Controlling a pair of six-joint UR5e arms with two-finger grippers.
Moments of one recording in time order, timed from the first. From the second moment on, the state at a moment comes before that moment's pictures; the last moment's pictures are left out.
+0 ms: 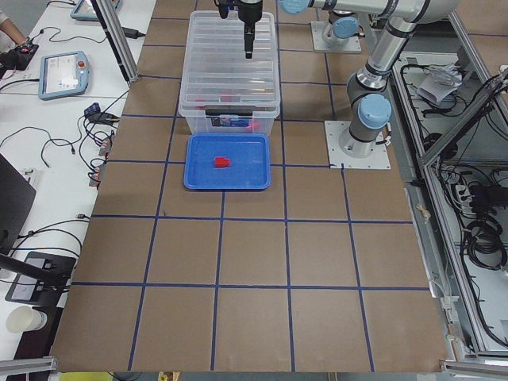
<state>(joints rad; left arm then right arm) -1.55 -1.50 -1.57 -1.64 1.56 0.04 1.48 -1.36 1.60 -1.68 -1.61 0.16</state>
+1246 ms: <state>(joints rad) -1.55 -1.50 -1.57 -1.64 1.56 0.04 1.54 -1.65 1.62 -1.48 -1.58 0.17</state>
